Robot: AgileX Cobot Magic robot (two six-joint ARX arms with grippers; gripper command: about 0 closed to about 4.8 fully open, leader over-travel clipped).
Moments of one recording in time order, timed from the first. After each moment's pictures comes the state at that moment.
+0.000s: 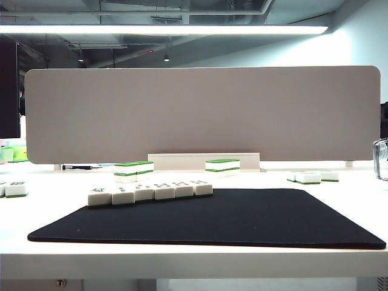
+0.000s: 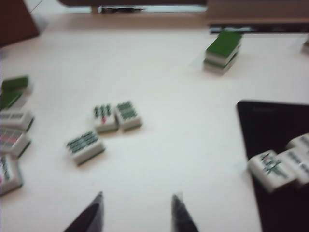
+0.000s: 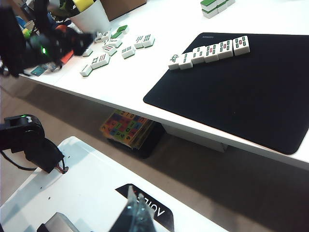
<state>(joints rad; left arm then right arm) -0.22 0.51 0.37 -0.18 -0.25 -0.04 0.04 0.01 0.96 -1.39 -0.73 0.15</state>
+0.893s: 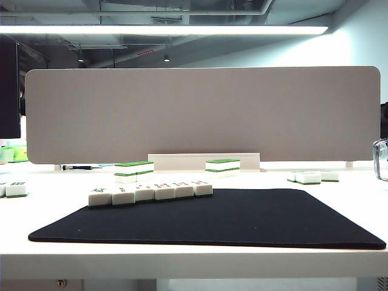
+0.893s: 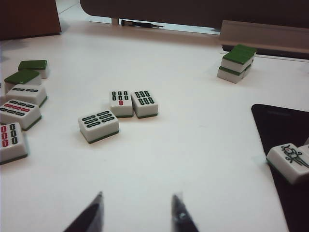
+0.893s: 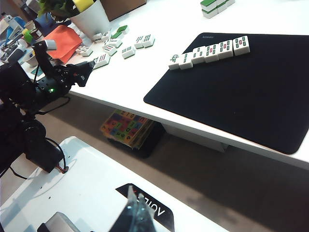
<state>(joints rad) -0.02 0.00 0.00 -0.16 -0.08 -0.06 0.04 0.01 0.96 -1.39 -0.73 0.15</state>
